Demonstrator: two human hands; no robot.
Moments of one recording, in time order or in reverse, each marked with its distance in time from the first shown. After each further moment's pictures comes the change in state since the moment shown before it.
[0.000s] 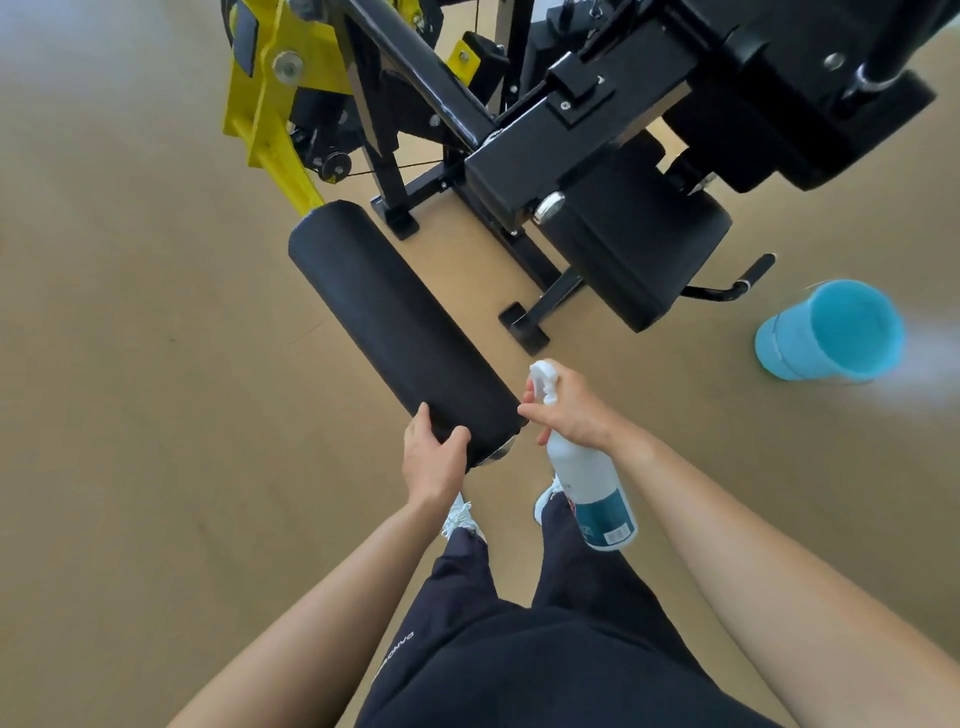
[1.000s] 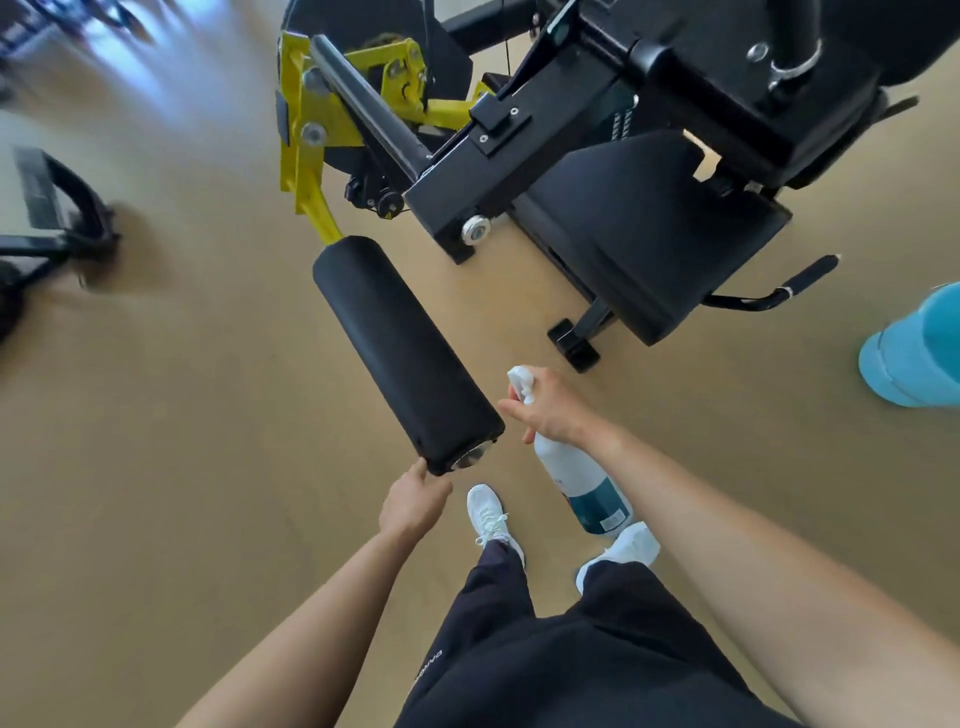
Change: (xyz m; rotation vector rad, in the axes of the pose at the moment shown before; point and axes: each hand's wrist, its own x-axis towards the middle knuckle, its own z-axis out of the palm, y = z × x) left_hand -0.059 -0.007 0.038 0.676 0.117 -0.056; right_hand 0.002 0.045 -0.053 -0.011 -0.079 -0.217
